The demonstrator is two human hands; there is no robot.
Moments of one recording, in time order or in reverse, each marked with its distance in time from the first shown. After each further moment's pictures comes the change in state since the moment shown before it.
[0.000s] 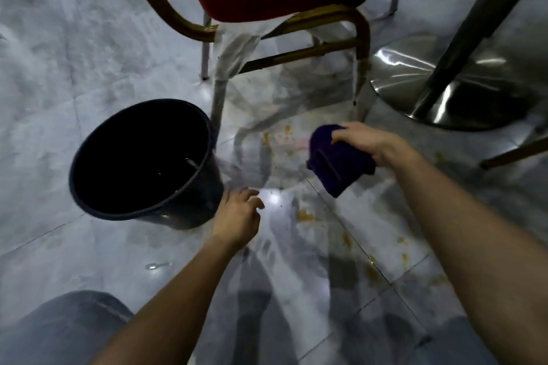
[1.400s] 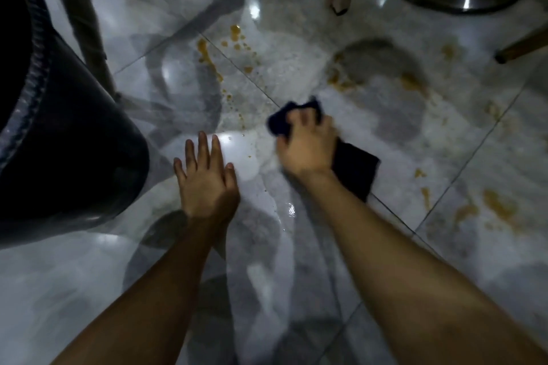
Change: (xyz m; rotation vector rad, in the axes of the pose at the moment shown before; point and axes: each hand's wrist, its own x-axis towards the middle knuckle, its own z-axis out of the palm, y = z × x) left_hand 0.059 -0.045 0.197 -0.079 0.026 -0.163; right_hand 0.131 0.217 0.143 -0.970 0.608 0.023
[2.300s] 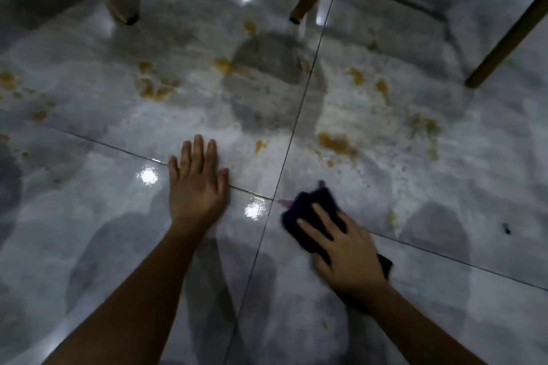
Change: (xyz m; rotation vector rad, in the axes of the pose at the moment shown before) left_hand -0.035 0.206 0.055 -0.030 -0.133 0.612; right_hand -0.275 0.255 -0.015 -0.086 -0.082 0.105
